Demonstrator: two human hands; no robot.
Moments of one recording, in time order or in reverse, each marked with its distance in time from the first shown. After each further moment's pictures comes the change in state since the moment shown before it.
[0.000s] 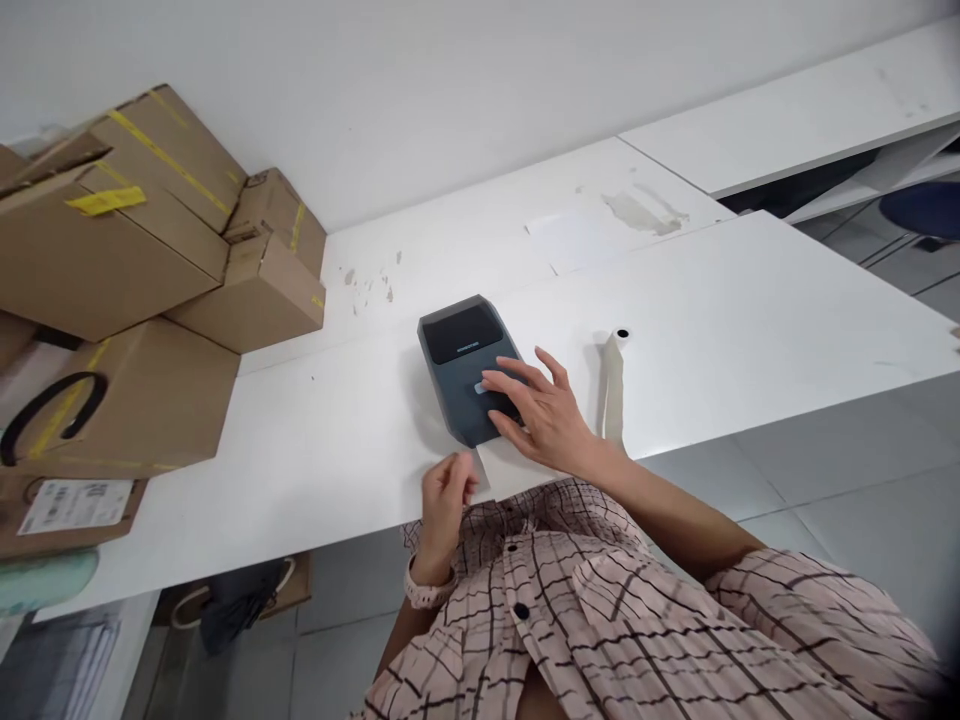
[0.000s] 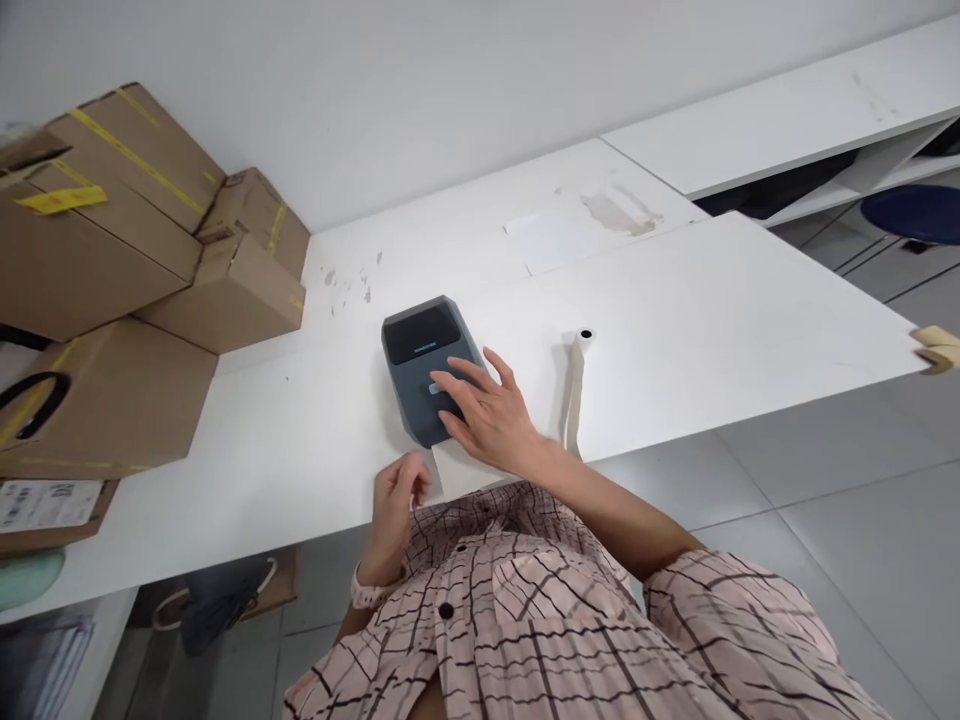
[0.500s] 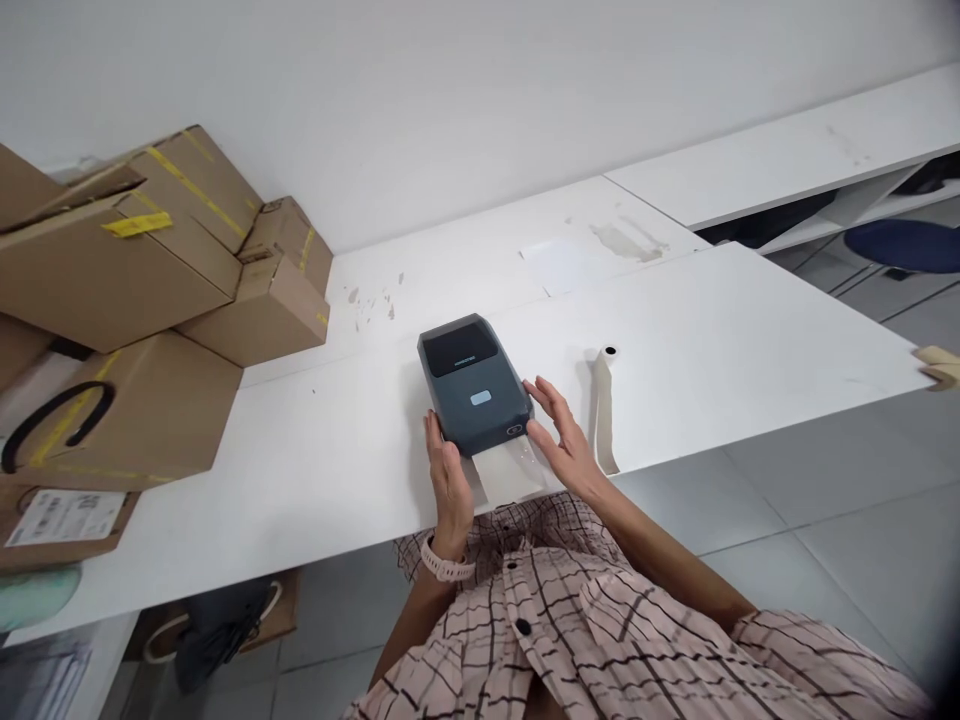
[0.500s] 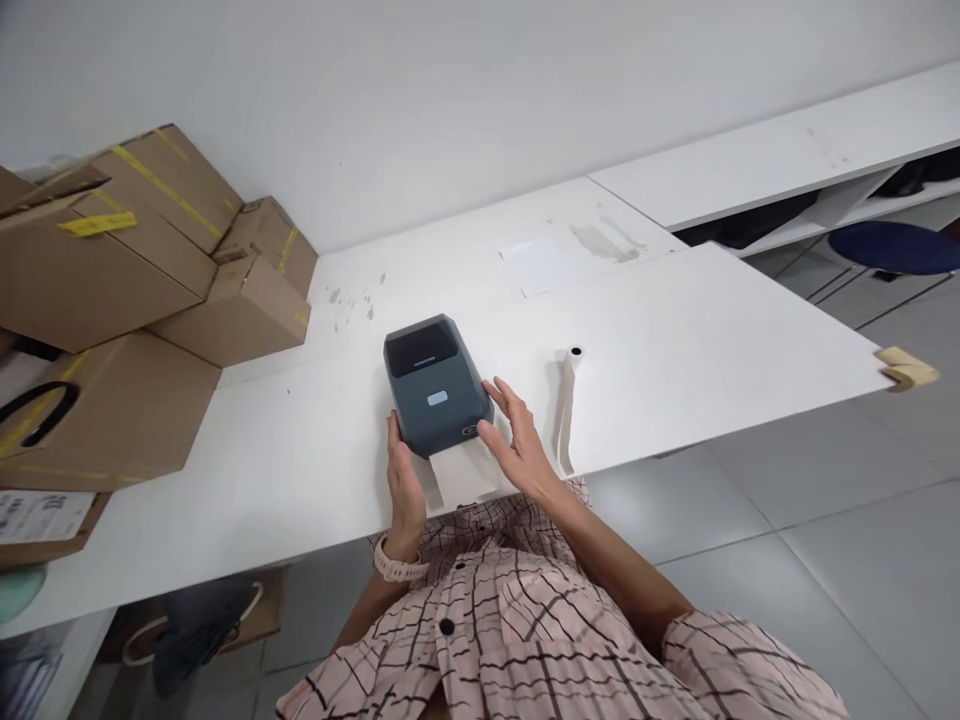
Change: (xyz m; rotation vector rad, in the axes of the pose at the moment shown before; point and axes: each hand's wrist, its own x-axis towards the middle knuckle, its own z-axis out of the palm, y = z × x) left_hand 0.023 -0.006 0.028 -0.006 0.204 0.260; right_hand -0.051 0.009 0.006 0.466 0.155 0.475
